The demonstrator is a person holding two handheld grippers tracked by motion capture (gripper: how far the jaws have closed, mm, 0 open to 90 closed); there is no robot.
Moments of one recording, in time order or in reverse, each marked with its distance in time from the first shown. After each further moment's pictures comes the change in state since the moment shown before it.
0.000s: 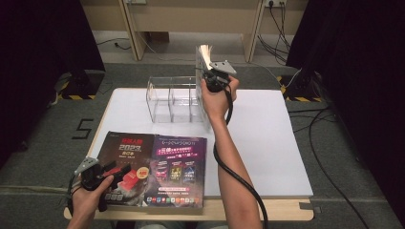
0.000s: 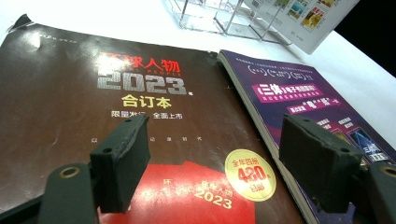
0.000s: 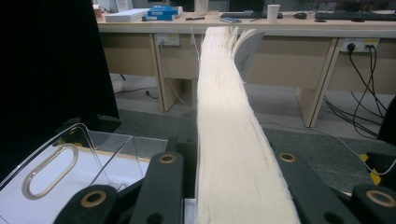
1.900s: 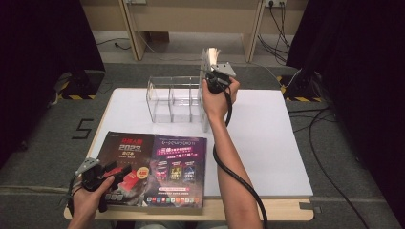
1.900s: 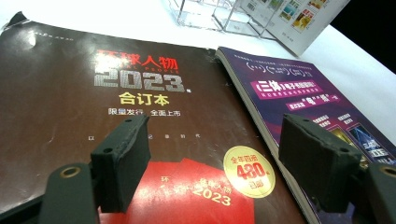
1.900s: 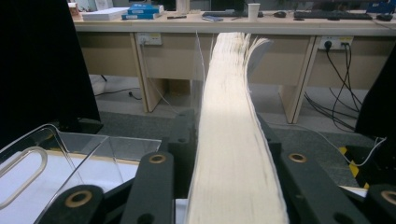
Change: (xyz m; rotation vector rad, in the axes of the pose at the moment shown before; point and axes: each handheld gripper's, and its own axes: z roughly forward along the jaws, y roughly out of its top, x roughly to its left) left arm -0.002 -0.002 0.001 0.007 -0.005 0.012; right arm -0.005 -0.010 0.009 -0.003 -0.077 0.003
